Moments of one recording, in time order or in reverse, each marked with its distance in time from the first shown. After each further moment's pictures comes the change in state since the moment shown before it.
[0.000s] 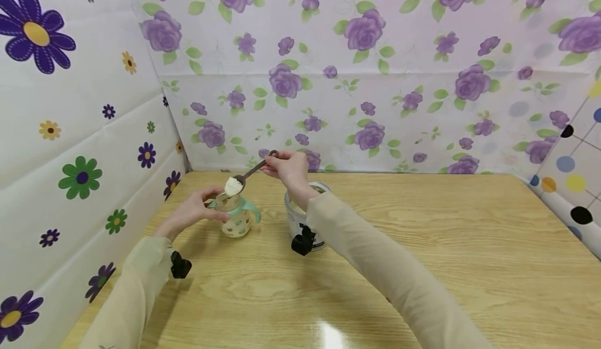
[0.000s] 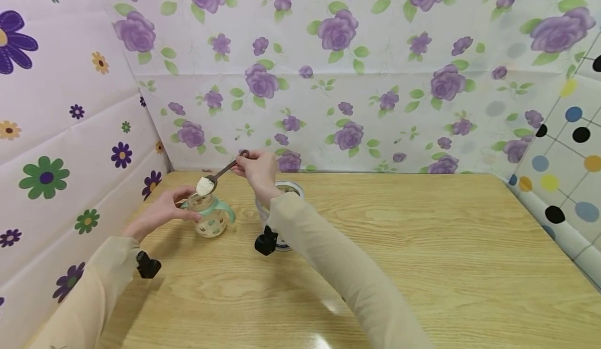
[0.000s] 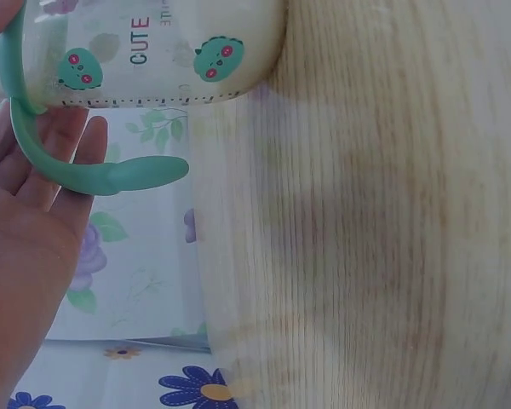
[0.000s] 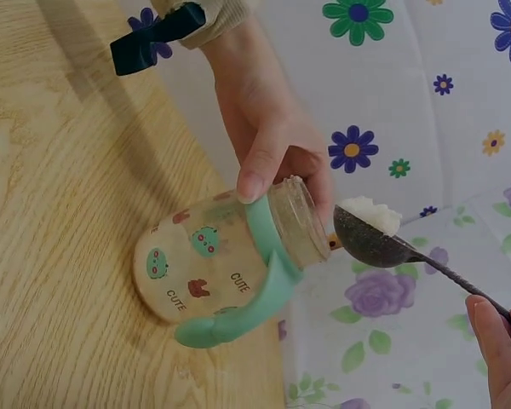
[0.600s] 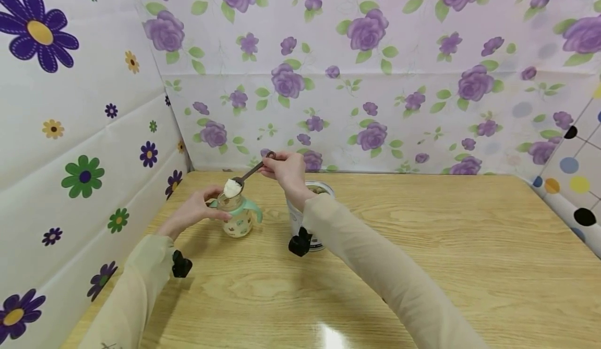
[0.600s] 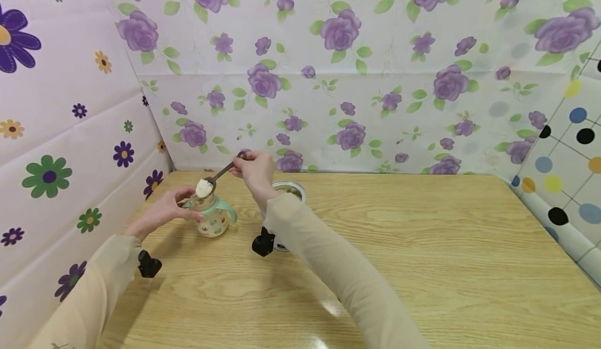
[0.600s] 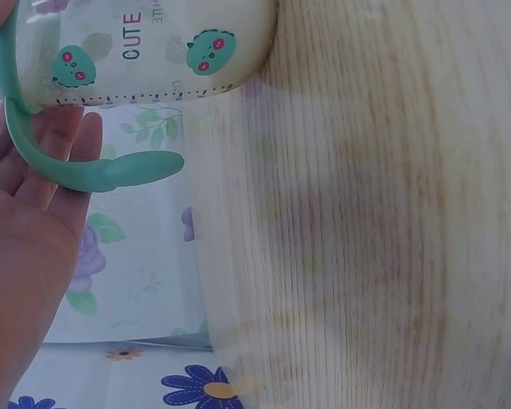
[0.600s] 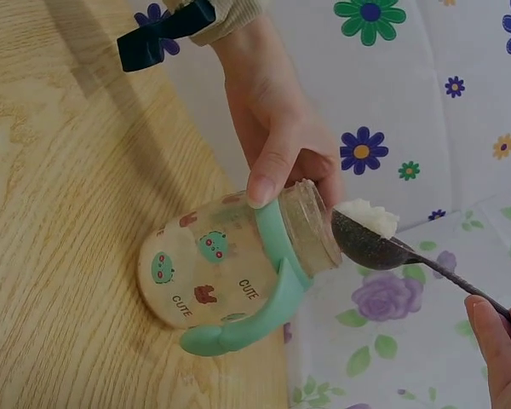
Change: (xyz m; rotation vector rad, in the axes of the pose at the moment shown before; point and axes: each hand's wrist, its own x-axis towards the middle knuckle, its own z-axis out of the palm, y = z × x) left_hand -0.001 0.007 0.000 0.011 -0.008 0.003; right_hand 0.002 0.005 0.008 -0.013 -0.012 -0.006
